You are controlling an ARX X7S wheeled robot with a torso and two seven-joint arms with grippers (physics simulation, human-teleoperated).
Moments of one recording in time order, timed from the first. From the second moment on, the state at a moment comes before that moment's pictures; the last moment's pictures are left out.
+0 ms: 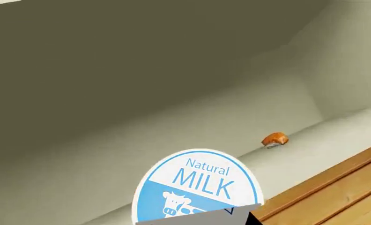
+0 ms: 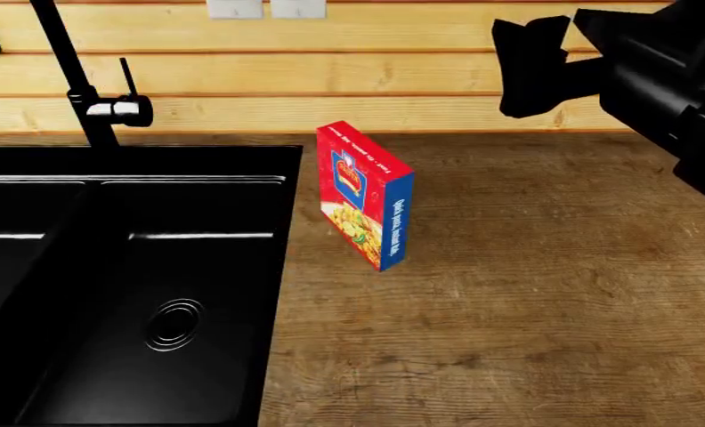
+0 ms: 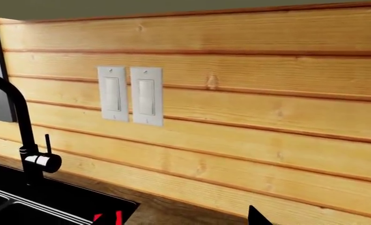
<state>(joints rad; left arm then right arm) -1.91 -0.41 0.50 0.23 -1.24 -1.15 -0.63 1.26 0.63 -0.11 -0.23 1.34 1.21 0.41</state>
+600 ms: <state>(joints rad) -2.08 -0.28 0.71 -0.26 -0.94 -0.97 -0.33 1.24 0.62 -0.15 -0.23 1.33 1.20 0.43</state>
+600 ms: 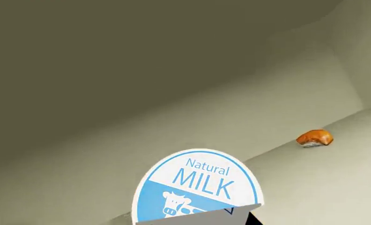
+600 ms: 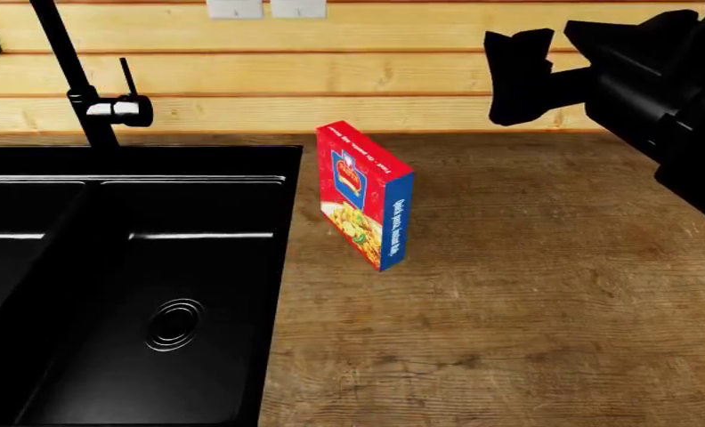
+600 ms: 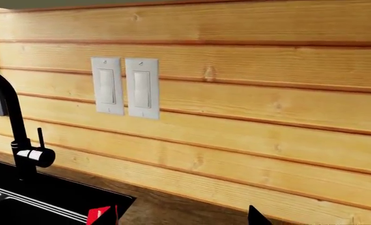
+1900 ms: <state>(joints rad) -2.36 -0.01 0.81 -1.19 -0.71 -0.75 0.15 1.21 0.63 -0.17 -0.21 1.30 1.15 0.41</state>
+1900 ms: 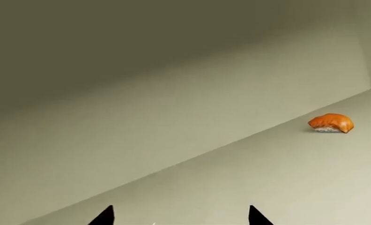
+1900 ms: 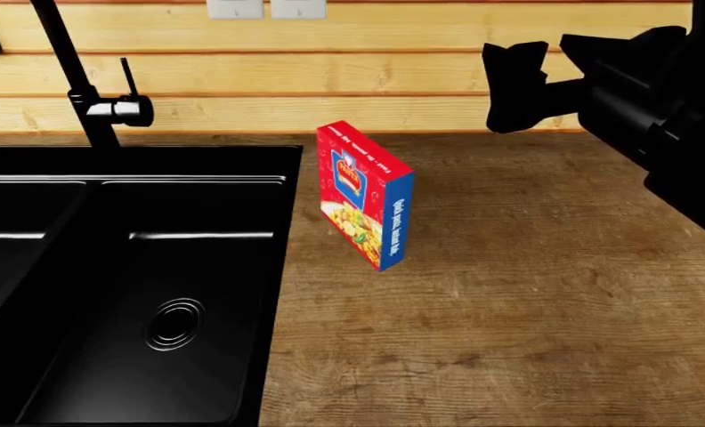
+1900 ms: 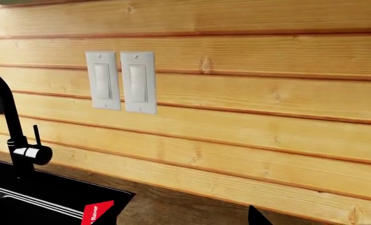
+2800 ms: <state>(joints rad) -2.31 -0.15 0.90 -0.82 -0.91 -0.75 0.01 1.26 0.64 -0.20 -0.20 1.31 1.15 0.41</state>
